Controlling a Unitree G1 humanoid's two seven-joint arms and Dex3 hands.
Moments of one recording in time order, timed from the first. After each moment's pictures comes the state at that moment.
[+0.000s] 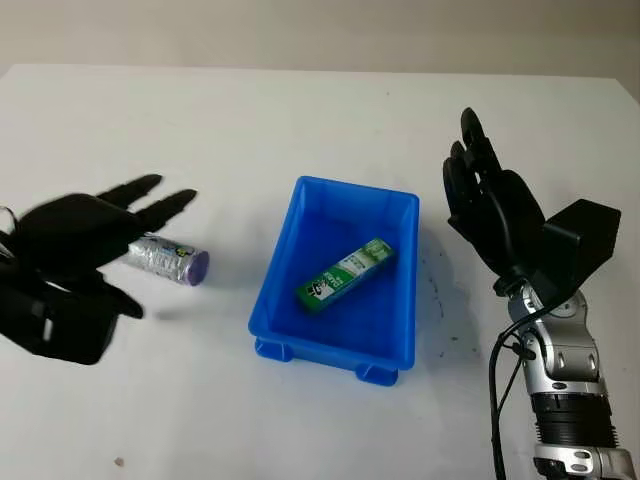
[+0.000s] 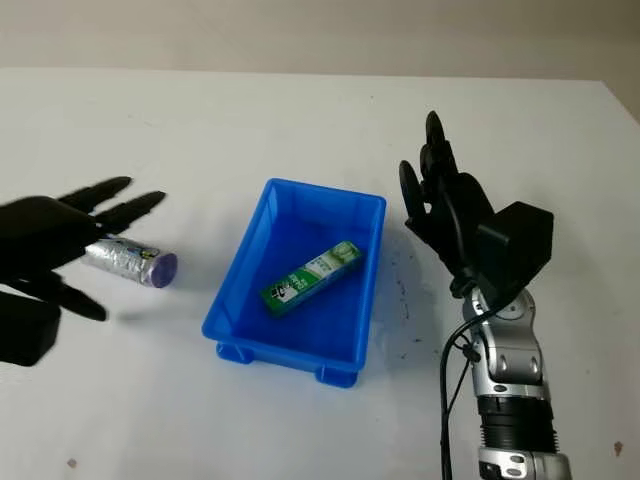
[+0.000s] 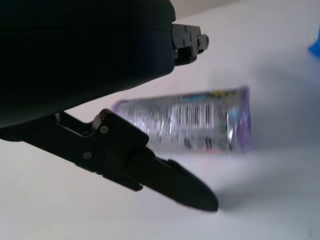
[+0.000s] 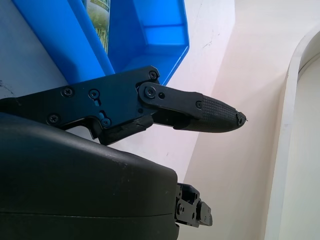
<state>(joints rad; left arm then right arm) -0.39 0.96 -0.10 0.34 0.63 -0.52 -0.27 -0.35 -0.28 -0.16 0.12 0.13 0.07 0.26</state>
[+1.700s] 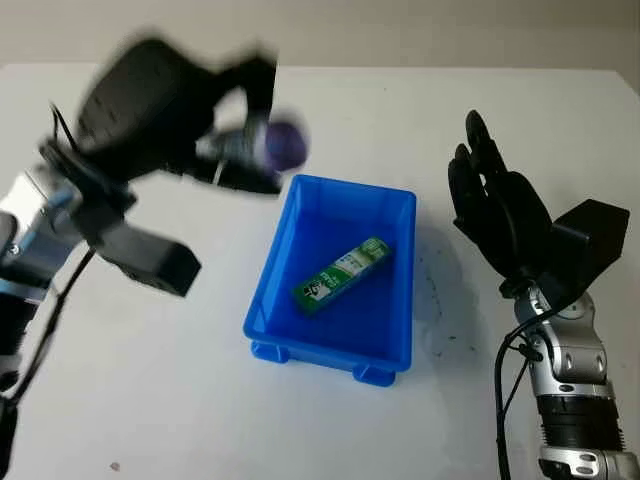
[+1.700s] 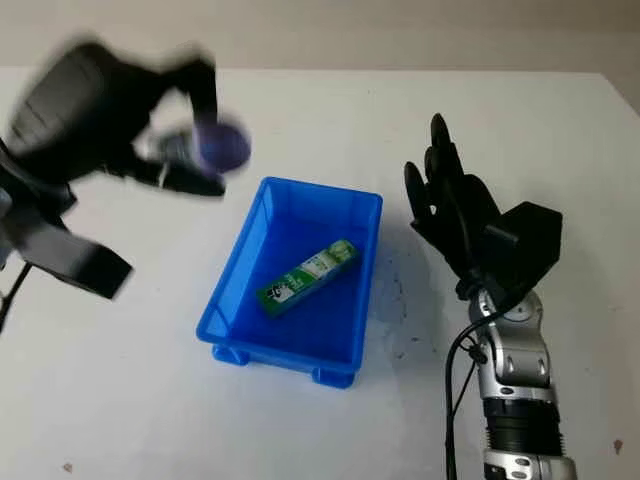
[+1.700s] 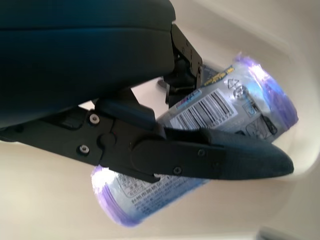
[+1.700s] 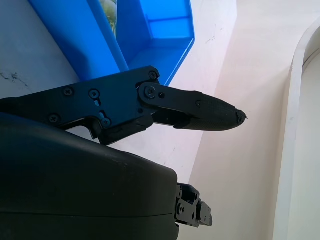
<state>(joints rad) -0.80 0.72 -0.10 0.03 0.42 -0.42 0.05 -0.34 -0.29 -0.16 0.10 0.14 0.09 0.26</state>
